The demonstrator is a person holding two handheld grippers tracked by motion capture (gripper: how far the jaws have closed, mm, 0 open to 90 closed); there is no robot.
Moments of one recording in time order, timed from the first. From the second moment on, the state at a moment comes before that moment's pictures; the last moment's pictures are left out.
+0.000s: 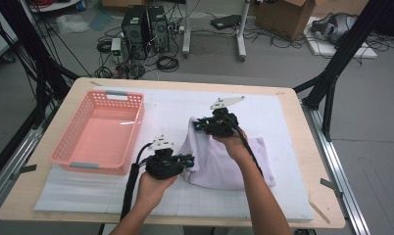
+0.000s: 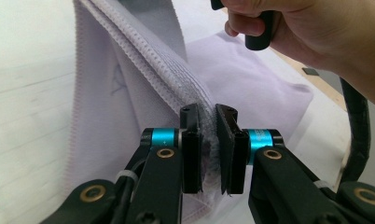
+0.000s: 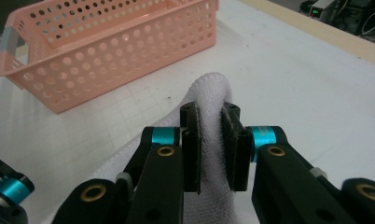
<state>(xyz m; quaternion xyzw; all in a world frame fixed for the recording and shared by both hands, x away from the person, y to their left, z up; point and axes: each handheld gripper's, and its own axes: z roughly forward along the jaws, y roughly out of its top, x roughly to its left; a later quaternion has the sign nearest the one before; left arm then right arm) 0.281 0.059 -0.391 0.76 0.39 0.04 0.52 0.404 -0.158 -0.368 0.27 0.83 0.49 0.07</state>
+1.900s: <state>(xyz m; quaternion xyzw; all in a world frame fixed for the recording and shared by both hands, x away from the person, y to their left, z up) 0.284 0.106 -0.431 0.72 0.39 0.13 0.56 0.346 -0.348 -0.381 0.46 0.77 0.38 0.21</state>
